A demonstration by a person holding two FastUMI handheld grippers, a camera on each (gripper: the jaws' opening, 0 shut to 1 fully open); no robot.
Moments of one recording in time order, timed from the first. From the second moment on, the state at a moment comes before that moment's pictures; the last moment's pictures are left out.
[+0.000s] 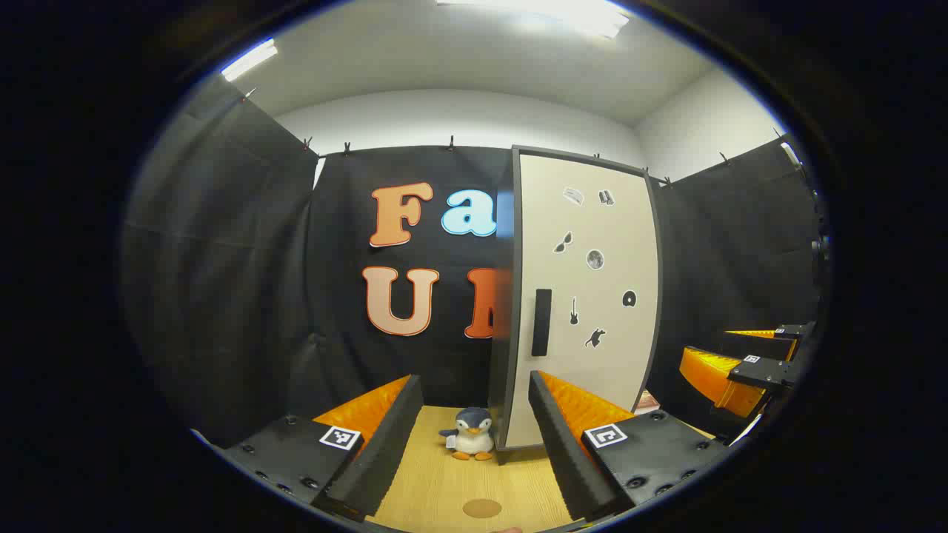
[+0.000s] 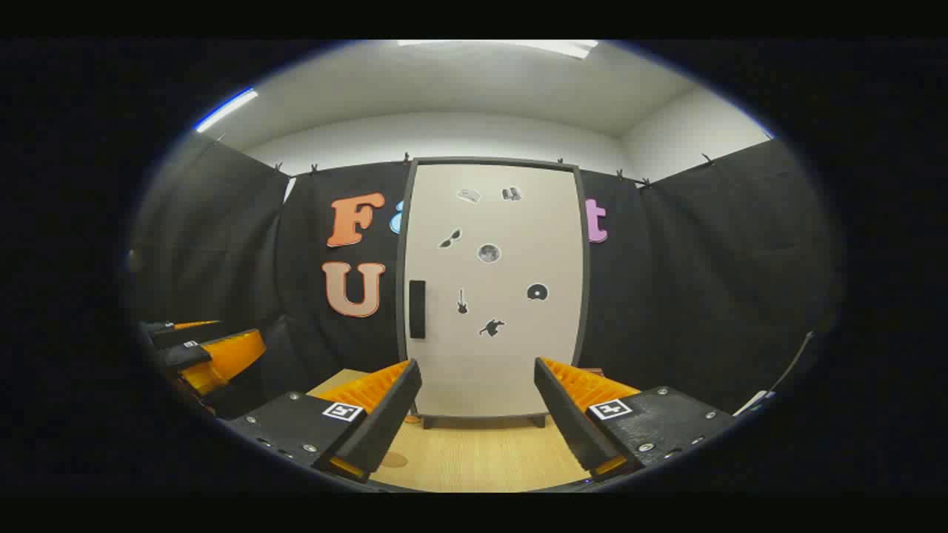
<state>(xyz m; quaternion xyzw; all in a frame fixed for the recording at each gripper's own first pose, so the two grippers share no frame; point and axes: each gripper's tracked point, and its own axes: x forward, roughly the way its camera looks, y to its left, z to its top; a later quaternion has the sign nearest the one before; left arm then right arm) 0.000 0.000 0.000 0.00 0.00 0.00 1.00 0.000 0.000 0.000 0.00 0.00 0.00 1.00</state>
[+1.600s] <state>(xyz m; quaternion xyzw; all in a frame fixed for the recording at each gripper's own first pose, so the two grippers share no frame) 0.009 0.031 -0.013 0.00 0.02 0.02 1.00 0.014 0.027 0.001 0.01 0.01 0.01 1.00</state>
